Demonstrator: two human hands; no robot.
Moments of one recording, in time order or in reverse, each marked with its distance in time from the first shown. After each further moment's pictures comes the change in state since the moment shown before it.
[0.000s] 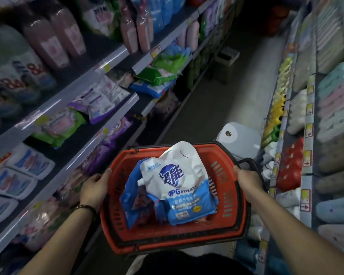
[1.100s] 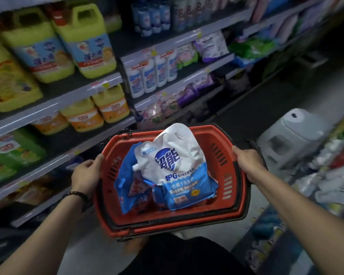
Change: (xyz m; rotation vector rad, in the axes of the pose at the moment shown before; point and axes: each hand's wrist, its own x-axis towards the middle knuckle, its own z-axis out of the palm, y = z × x) left_hand -0.332 -0.464 -0.337 -0.187 0.330 -0.147; right_hand -0.434 0.231 0.105 -0.187 -0.231 -0.526
